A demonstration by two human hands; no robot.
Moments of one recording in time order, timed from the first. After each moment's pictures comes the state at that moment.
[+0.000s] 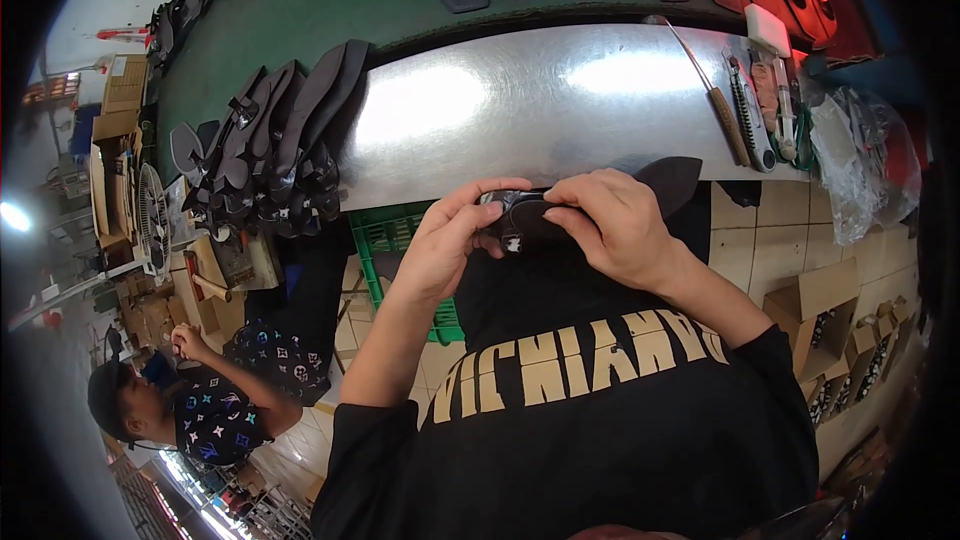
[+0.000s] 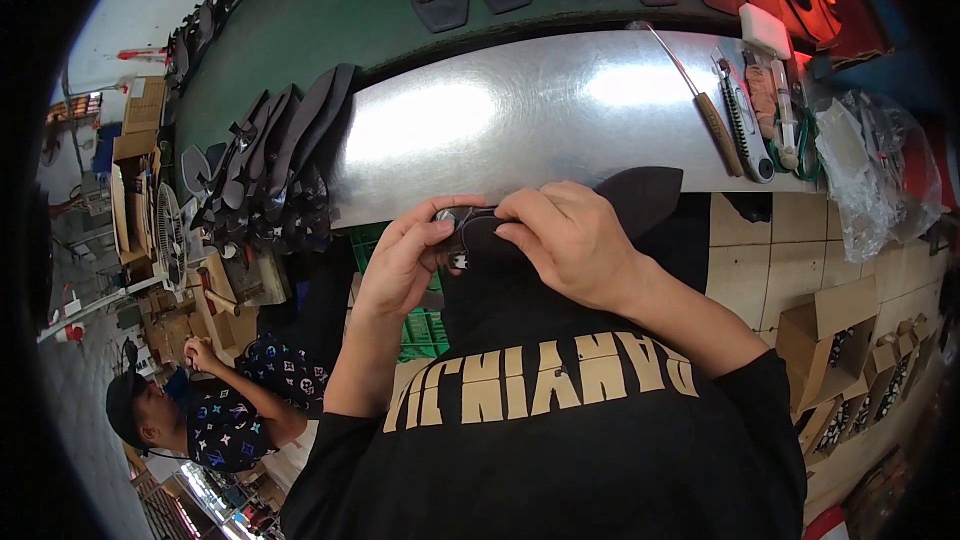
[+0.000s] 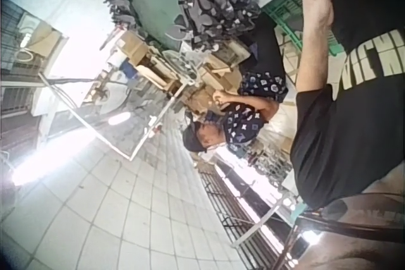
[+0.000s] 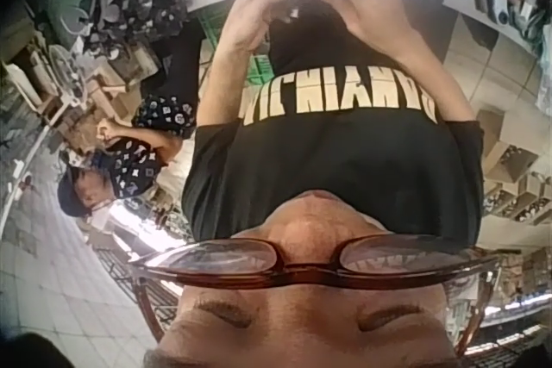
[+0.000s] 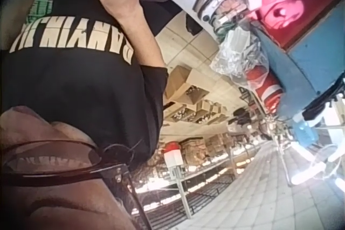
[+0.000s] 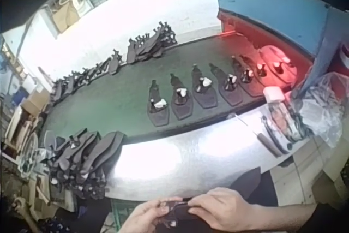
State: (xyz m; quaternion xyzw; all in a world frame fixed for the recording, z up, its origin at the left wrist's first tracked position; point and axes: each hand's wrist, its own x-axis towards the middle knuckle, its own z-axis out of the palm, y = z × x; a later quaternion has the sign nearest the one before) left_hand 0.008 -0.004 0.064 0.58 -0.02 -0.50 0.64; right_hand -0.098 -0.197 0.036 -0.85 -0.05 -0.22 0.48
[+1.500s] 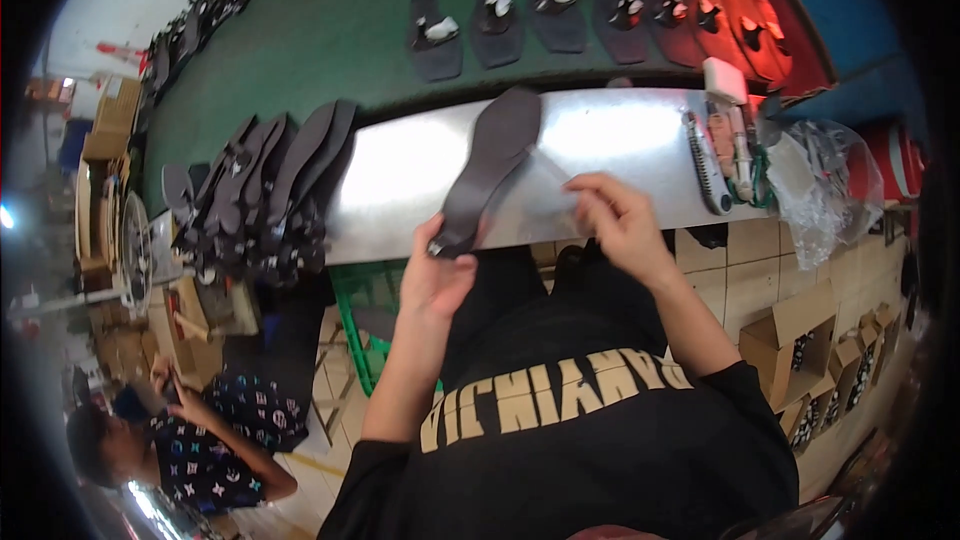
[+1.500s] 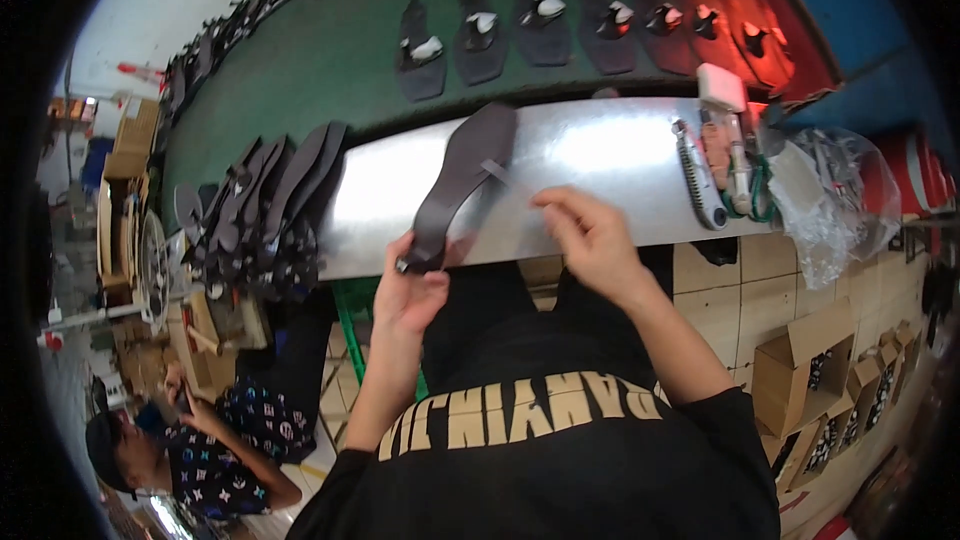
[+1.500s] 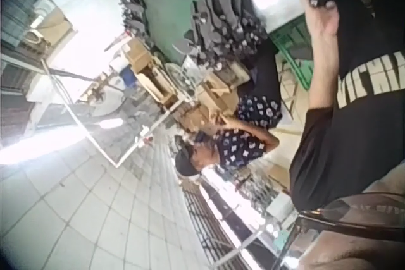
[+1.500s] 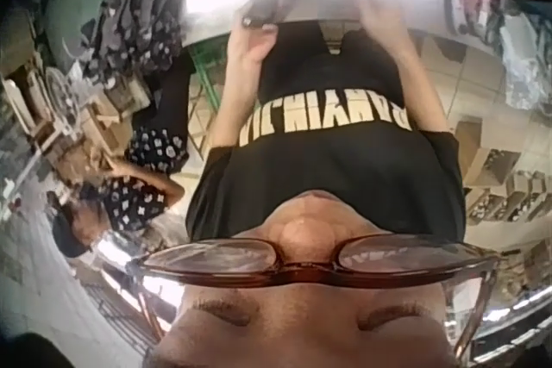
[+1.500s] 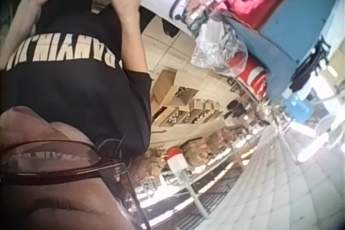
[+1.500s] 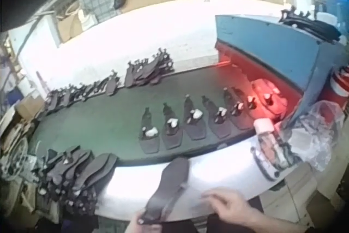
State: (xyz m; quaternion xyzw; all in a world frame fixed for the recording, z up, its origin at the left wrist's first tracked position) left_hand 0.017 -0.021 0.011 0.31 0.29 -0.40 0.81; right_hand -0.099 -0.249 0.010 -0.73 0.15 -0.11 0.66
